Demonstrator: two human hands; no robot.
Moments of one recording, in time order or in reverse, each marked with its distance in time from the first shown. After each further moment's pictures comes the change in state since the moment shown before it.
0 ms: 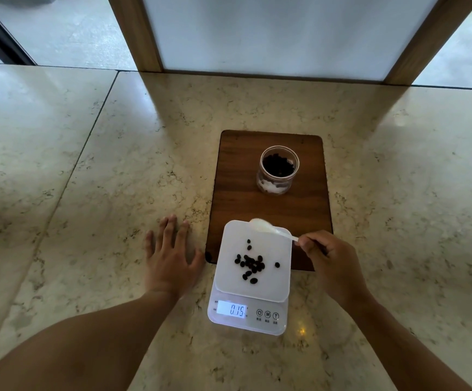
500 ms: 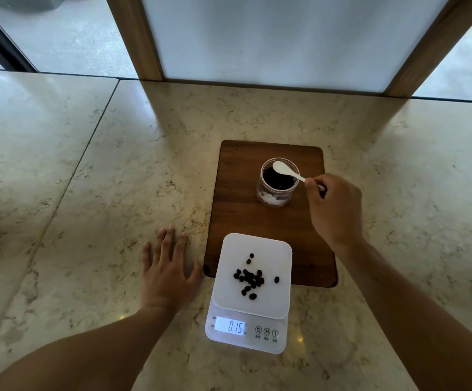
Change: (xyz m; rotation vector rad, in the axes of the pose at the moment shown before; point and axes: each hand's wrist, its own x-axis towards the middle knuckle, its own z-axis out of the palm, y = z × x) left_hand 0.000 -0.002 0.003 0.010 -0.004 0.013; right_hand 0.105 -0.049 -0.014 -0.276 0.278 -0.056
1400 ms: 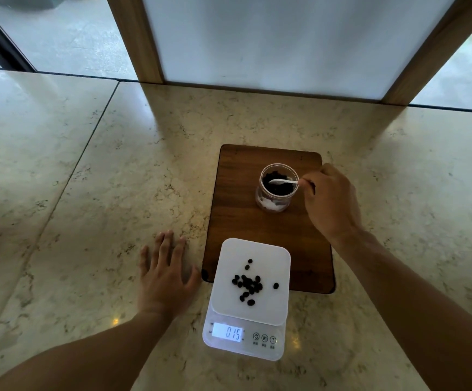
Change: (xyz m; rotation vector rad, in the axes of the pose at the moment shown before) left_hand 0.000 0.002 -0.007 0.004 -0.034 -0.006; right_hand 0.024 -0.009 -0.002 -0.219 -0.087 -0.182
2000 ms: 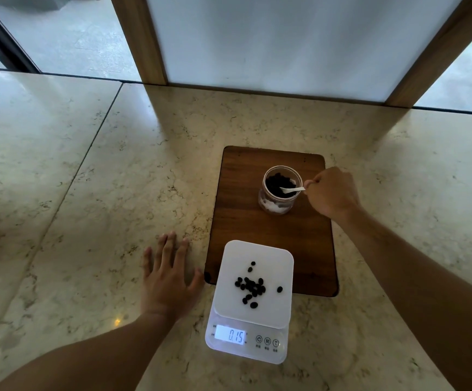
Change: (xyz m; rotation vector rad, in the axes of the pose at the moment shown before) left_hand 0.000 0.000 0.001 -0.005 0.016 0.005; right_hand 0.034 0.012 0.011 0.061 -0.271 0.350
